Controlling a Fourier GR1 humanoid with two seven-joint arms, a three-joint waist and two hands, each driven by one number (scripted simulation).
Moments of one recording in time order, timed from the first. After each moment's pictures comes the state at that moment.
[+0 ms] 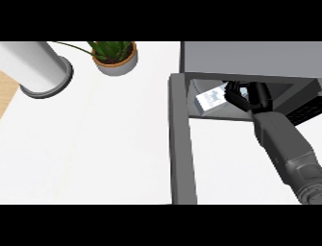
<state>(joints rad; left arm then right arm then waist) 0.58 0.14 0.62 -2.31 0.94 -0.60 0.19 -0.88 -0.21 -0.24 -0.17 0.10 -0.06 -0.84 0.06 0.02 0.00</state>
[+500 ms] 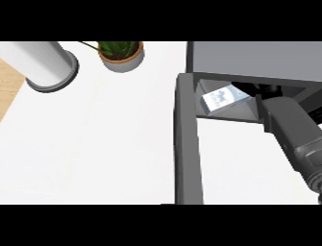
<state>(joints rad) 0.51 0.17 0.62 -2.30 0.94 -0.58 0.20 -0.98 -0.28 -0.21 -0.13 0.16 -0.21 -0.76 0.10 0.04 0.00</state>
